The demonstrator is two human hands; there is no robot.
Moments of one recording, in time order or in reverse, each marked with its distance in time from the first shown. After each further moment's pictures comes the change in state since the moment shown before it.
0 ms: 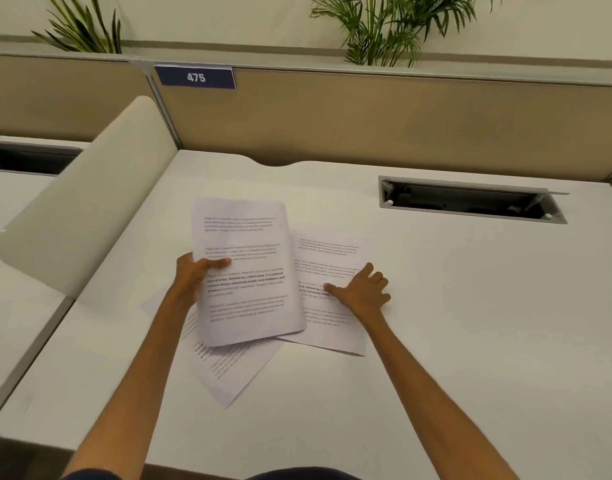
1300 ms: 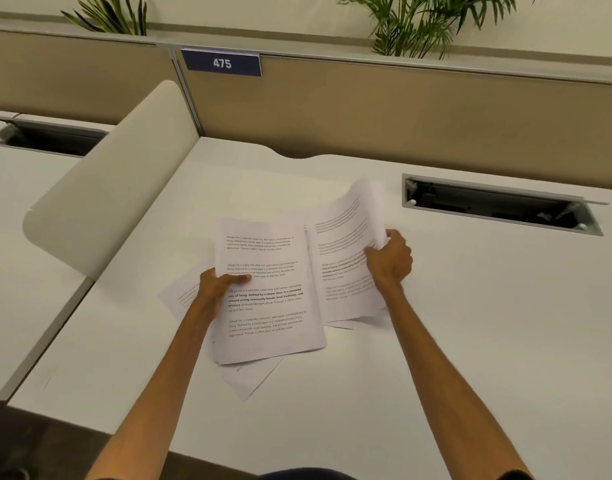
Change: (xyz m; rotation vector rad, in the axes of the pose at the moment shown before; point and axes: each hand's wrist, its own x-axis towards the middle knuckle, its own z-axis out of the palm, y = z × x) left_hand -0.013 -0.047 -0.002 -0.021 0.001 -0.116; right_hand 0.019 -0.033 -0.046 0.476 0.306 -0.094
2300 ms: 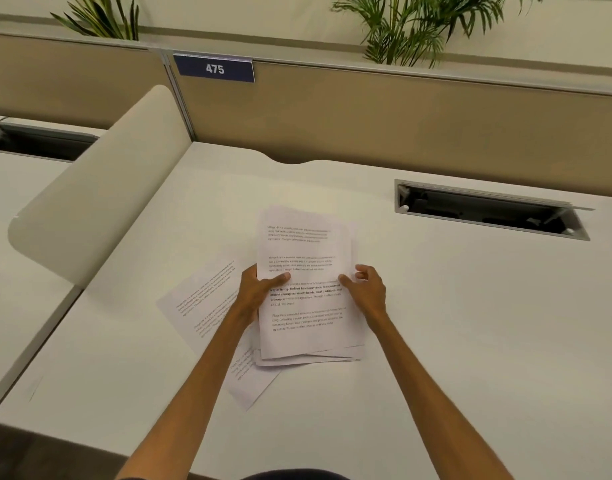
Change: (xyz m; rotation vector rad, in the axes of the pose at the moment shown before) left_hand -0.004 -0.006 0.079 -0.041 -0.214 0.135; right_hand -0.019 0.055 0.031 0.264 -0.337 0.072
